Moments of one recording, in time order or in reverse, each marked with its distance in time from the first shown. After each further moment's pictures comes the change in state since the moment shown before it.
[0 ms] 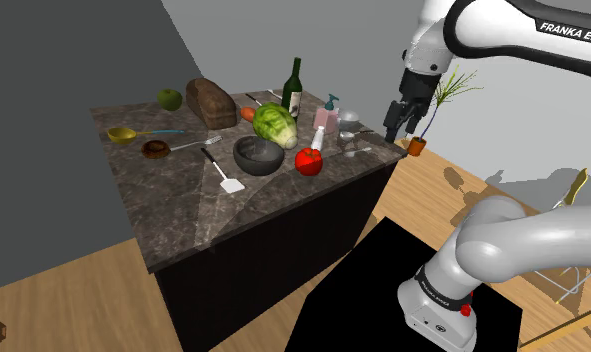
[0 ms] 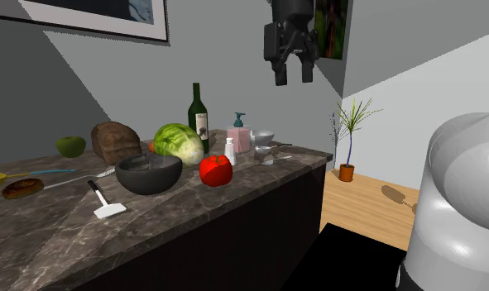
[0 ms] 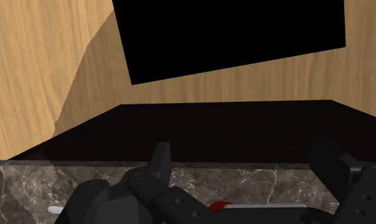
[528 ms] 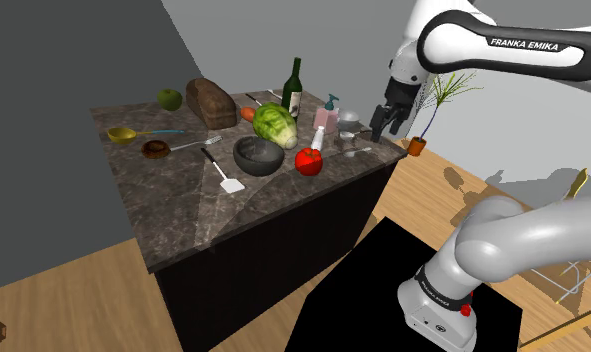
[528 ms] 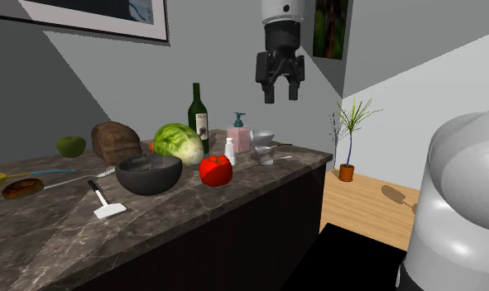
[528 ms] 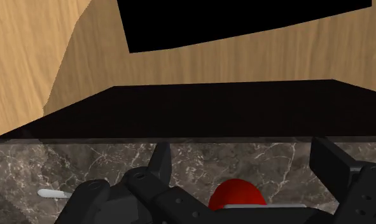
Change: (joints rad) arm -0.019 0.105 -0.094 -0.045 -0.035 0.210 -0.082
